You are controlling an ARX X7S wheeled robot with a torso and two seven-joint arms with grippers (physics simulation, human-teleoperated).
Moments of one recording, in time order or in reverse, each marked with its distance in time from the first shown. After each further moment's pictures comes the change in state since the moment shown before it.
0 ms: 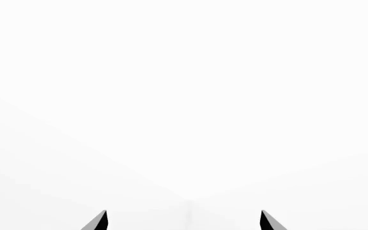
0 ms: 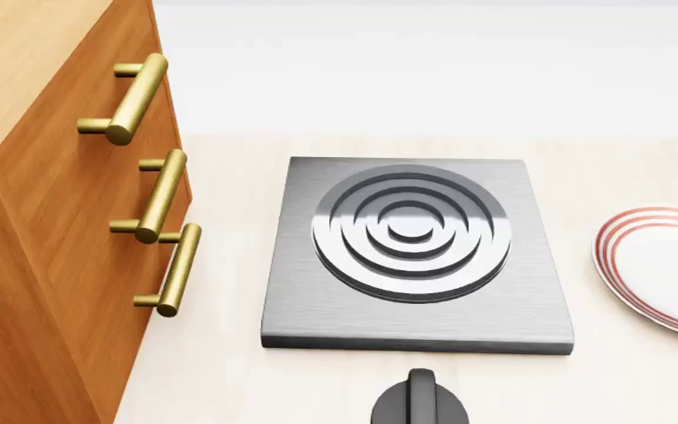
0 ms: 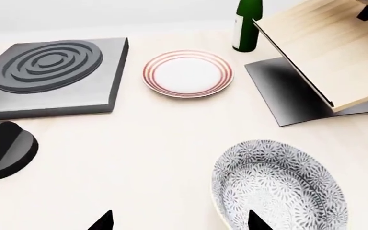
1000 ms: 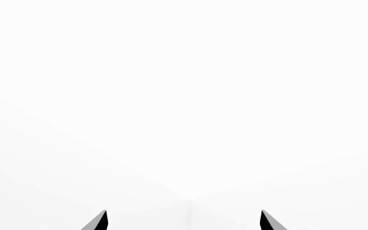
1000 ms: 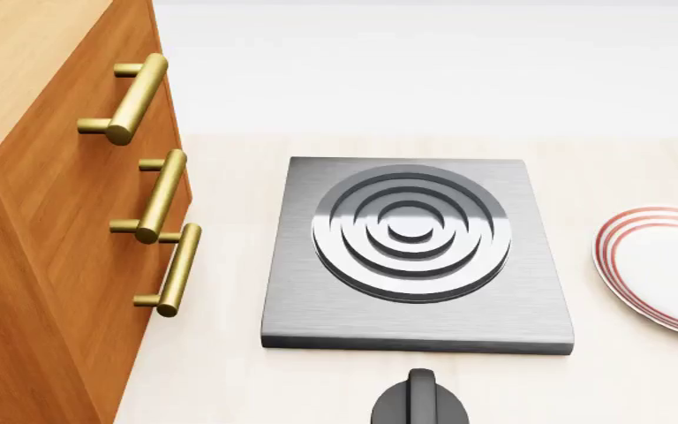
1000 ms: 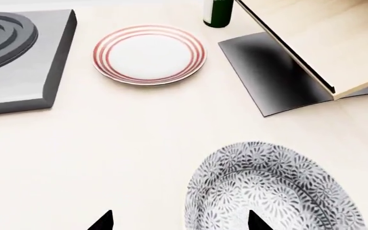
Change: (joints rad) left arm 0.004 0.002 -0.008 -0.002 0.002 -0.006 0.011; right arm 0.326 0.089 -0.423 0.247 -0.158 -0.043 0.224
